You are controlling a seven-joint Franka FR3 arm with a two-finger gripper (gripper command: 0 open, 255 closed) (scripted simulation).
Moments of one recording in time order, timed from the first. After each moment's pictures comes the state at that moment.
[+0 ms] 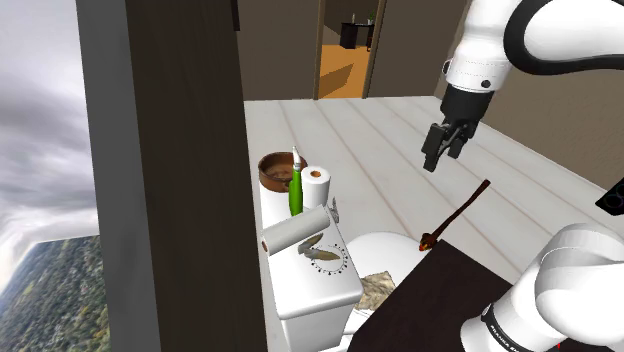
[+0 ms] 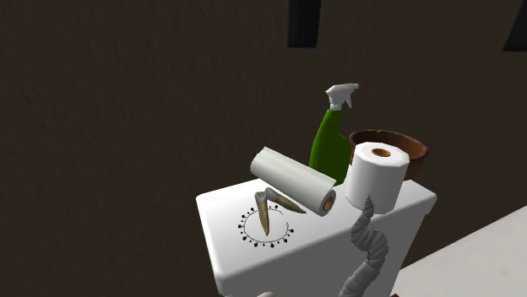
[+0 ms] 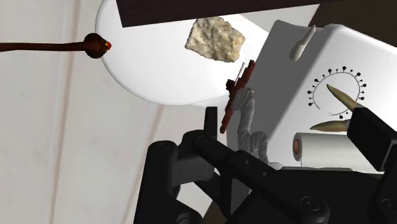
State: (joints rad) arm 0.02 -0.82 0.05 -2.38 0.02 1.53 0.14
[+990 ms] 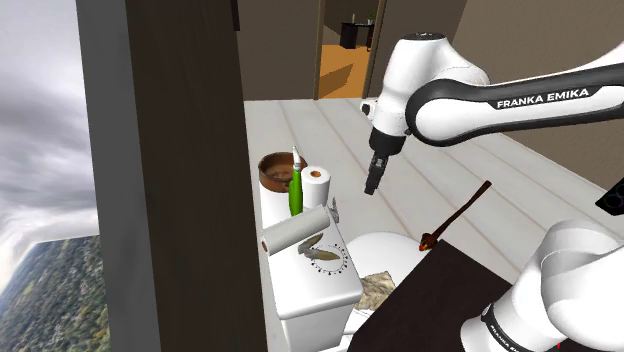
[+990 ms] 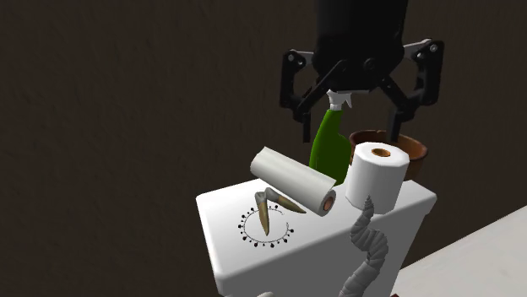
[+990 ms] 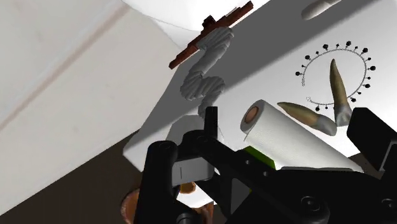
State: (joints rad) arm 0.17 -0.50 0.02 -2.47 -0.06 2.06 -0.26
